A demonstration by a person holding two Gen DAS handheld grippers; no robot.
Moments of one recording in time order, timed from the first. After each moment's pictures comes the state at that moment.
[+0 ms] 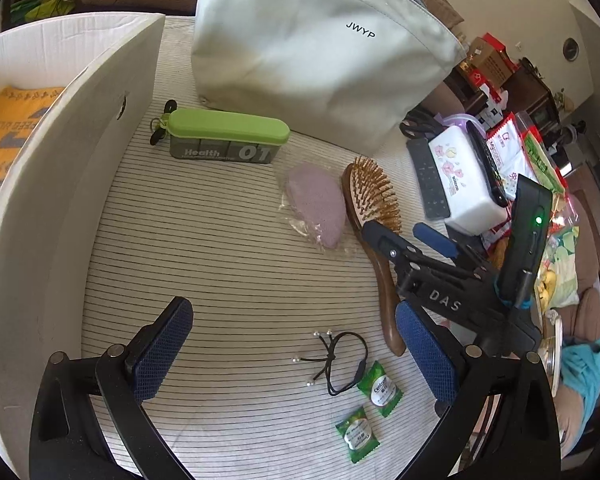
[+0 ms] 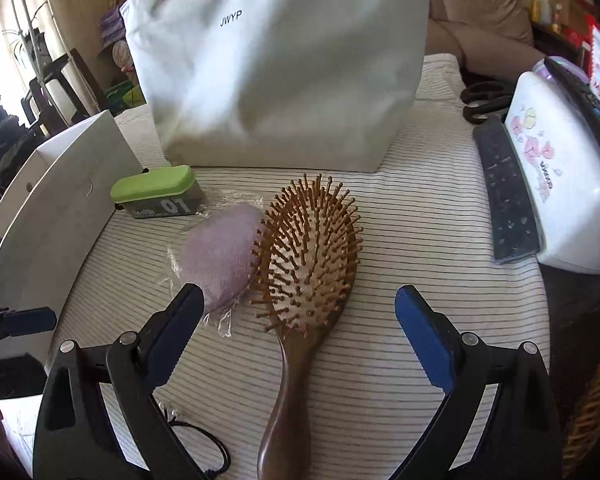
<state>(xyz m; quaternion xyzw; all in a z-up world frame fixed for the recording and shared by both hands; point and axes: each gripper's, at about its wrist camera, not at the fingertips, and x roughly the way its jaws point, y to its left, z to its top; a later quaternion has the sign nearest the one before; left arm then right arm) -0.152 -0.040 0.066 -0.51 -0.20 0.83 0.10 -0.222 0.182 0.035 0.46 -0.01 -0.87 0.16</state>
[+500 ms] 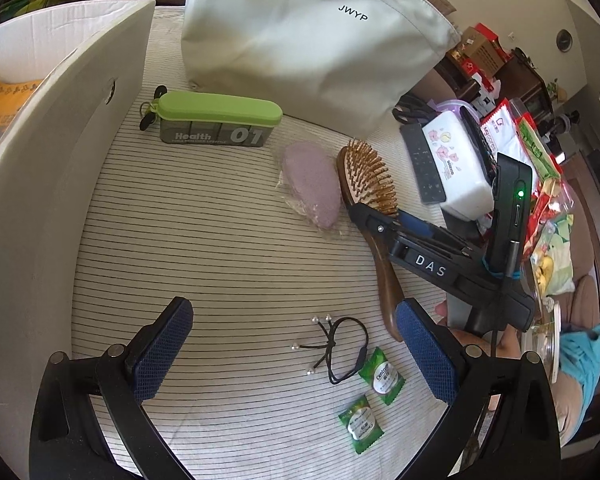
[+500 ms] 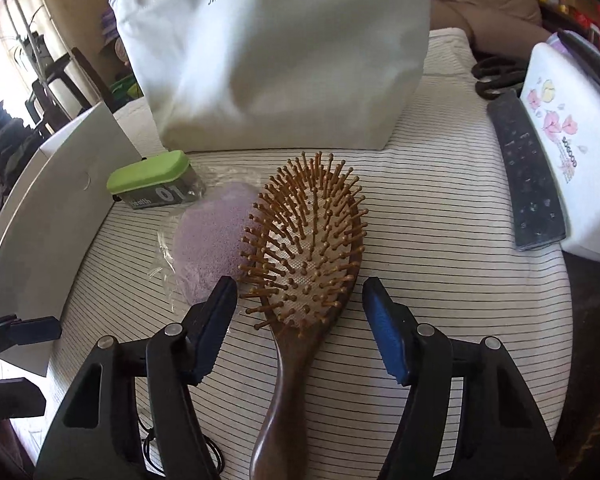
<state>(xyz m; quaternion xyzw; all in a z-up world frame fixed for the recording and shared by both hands) -0.149 -0.036 0.060 -0.52 -0.19 0.83 0.12 -0.225 0.192 0.020 0.48 -0.03 -0.86 0.18</state>
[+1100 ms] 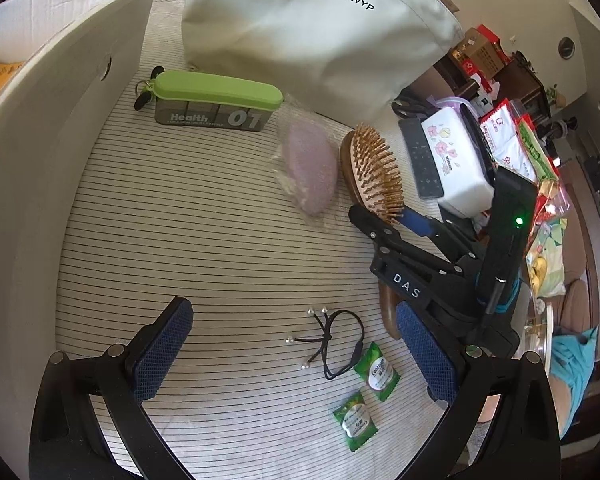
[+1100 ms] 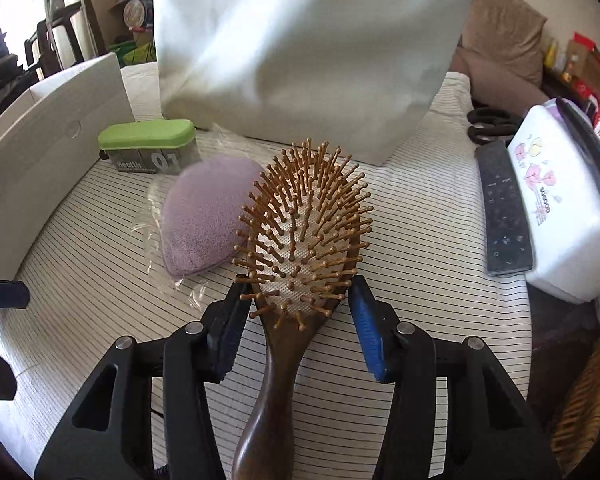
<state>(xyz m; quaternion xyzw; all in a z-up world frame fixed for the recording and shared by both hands) -0.150 -0.037 0.046 -0.53 -0.22 0.80 0.14 -0.204 0.171 0.025 0.45 0.10 -0.88 0.15</state>
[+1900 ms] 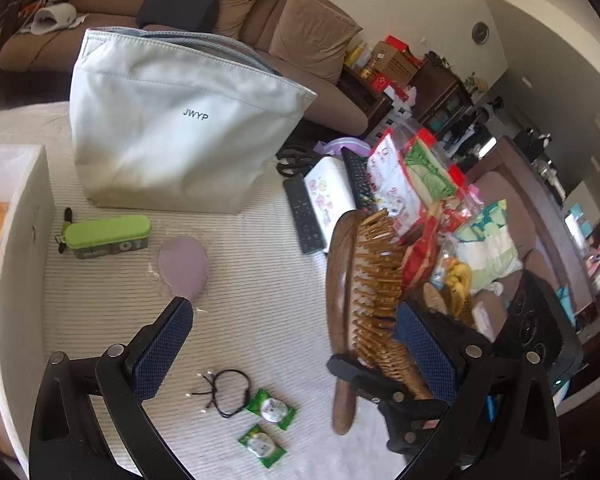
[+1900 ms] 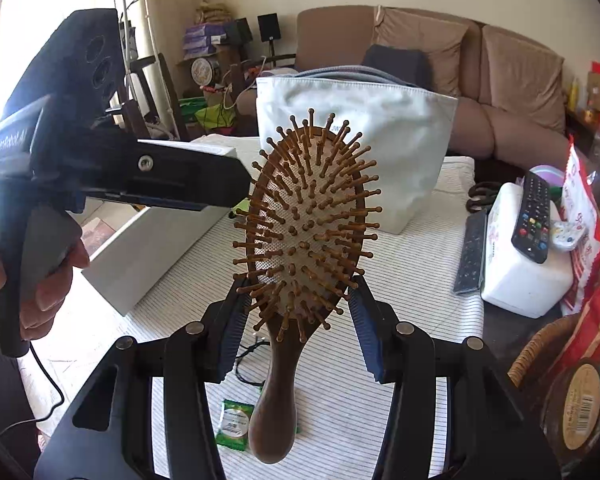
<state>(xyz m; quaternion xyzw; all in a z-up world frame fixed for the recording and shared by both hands) -0.157 -0.001 0.176 -0.43 -0.21 0.84 0.26 -0.098 0.196 0.159 0.36 0.06 -0.89 0.27</state>
